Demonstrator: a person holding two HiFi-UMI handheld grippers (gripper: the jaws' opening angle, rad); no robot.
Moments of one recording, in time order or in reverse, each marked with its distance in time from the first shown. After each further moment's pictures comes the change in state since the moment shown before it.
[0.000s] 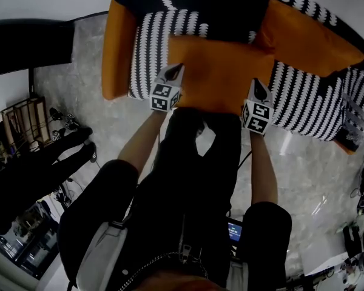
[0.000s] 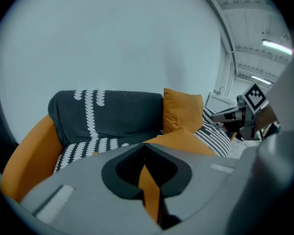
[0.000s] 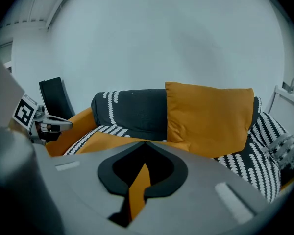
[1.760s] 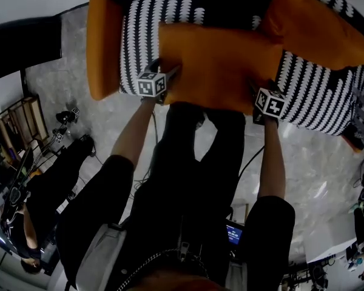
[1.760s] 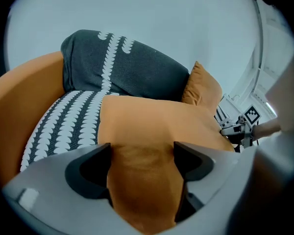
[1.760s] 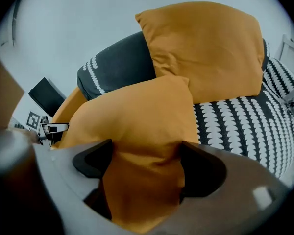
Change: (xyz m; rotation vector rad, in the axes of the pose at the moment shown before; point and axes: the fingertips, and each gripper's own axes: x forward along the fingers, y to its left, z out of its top) left arm 0.048 0.058 -0.137 -0.303 0.264 -0.029; right arm 0.073 -0.047 -0.147 0.239 0.395 0.104
